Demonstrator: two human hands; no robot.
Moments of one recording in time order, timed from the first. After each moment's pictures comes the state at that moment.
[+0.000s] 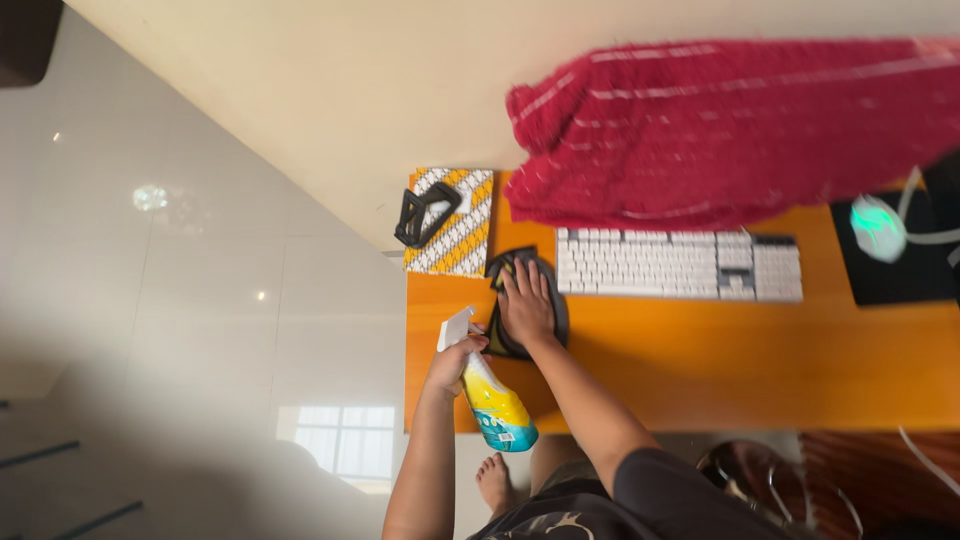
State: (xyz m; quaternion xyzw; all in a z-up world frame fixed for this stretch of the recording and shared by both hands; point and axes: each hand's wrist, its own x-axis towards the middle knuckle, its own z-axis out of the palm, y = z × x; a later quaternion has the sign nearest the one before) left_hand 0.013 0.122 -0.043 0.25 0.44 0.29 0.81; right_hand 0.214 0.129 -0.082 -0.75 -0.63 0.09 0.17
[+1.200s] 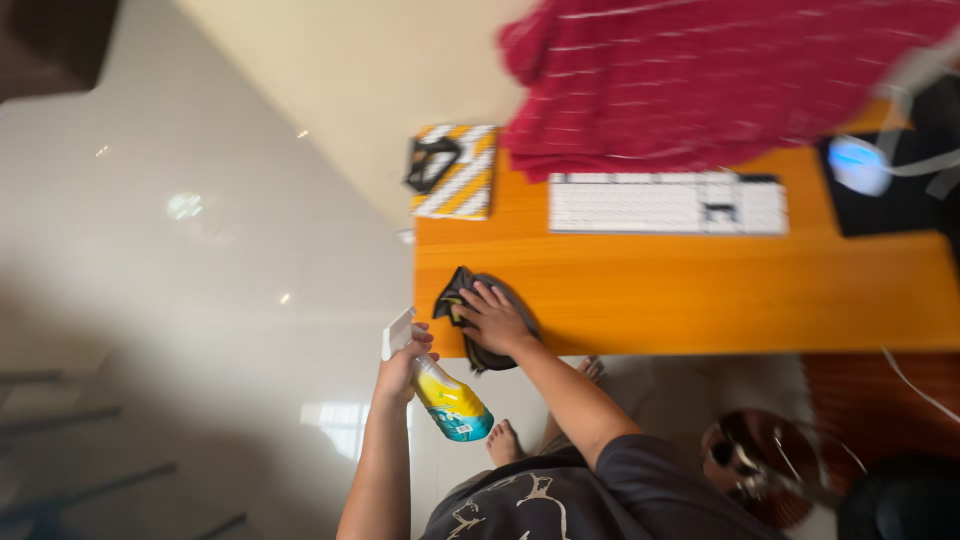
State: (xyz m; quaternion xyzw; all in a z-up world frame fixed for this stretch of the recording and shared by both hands) left_hand -0.113 0.007 0.014 0.32 0.50 0.37 0.71; right_hand 0.119 -0.001 -0.049 -0.56 -0.80 0.08 0.22
